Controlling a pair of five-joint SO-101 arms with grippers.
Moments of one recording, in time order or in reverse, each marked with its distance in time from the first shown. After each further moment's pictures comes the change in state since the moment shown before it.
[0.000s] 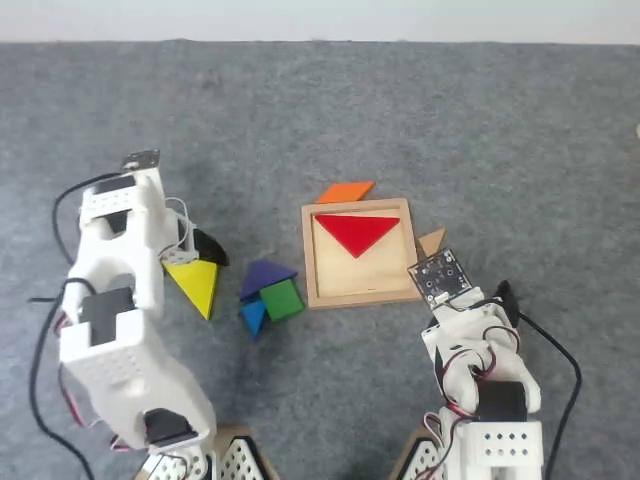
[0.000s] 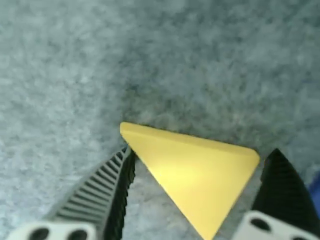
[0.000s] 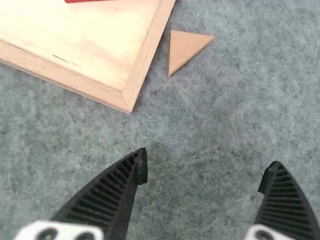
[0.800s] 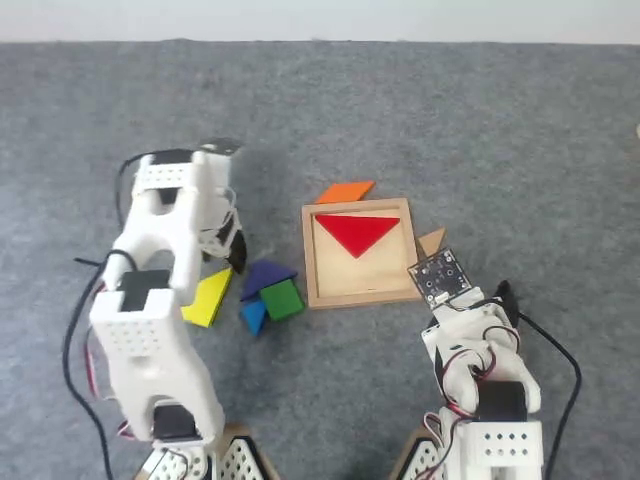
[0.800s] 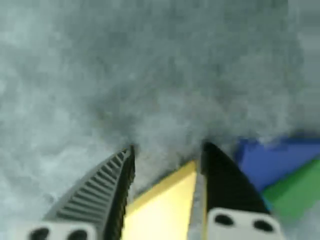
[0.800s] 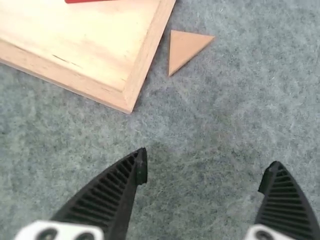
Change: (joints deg) left arm 12.1 9.4 -14.4 11.0 -14.6; right arm 0.0 0.0 0.0 0.0 0.1
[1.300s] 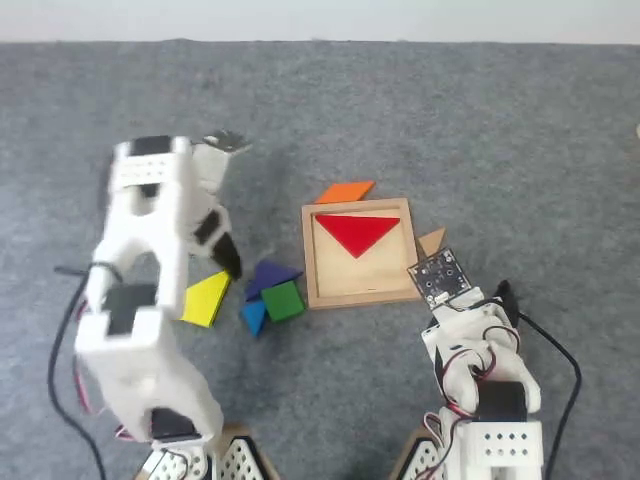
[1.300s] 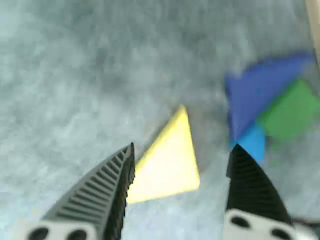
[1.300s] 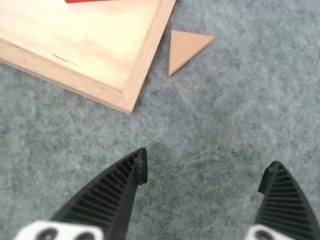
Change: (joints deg) left arm -4.6 -14.5 2.0 10.9 -21.2; right arm 0.0 0.0 0.0 0.0 0.1
